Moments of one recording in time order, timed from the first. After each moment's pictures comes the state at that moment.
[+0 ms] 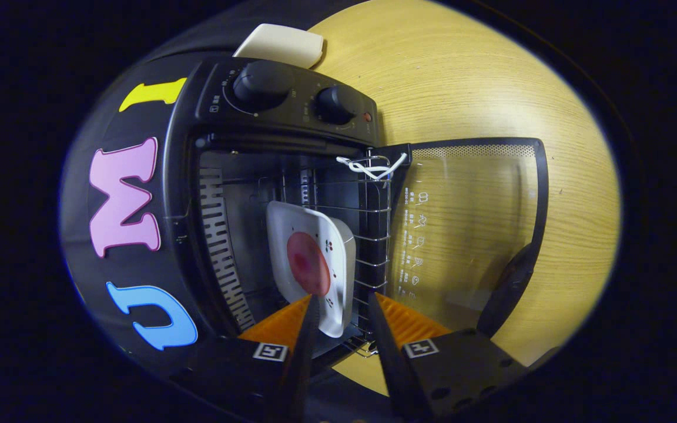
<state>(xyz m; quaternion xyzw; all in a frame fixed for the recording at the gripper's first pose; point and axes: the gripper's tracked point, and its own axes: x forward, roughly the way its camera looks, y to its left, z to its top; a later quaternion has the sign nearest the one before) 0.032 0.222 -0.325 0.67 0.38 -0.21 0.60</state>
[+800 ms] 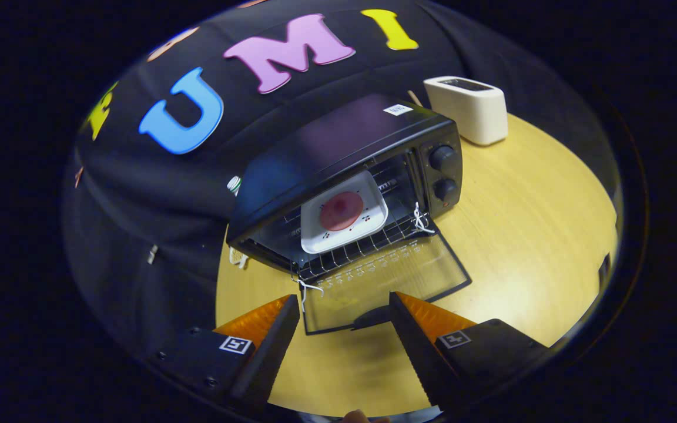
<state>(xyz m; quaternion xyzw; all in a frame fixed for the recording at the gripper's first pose) -0.071 0.201 -0.255 0.22 0.45 0.06 0.86</state>
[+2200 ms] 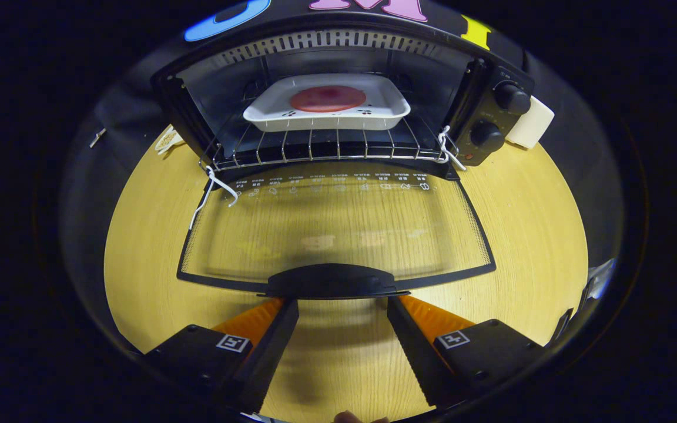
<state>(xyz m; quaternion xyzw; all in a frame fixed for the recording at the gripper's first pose) -0.105 0.209 -0.411 0.03 0.55 0.04 0.83</state>
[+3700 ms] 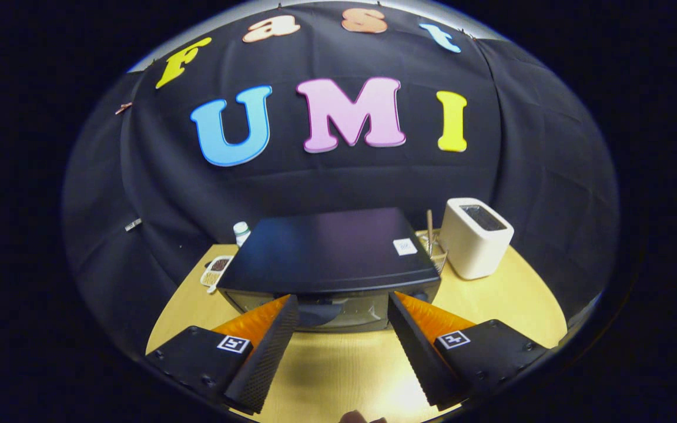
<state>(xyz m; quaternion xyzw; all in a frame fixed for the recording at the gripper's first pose) -0.021 0.122 -0.164 0.08 0.23 0.06 0.97</state>
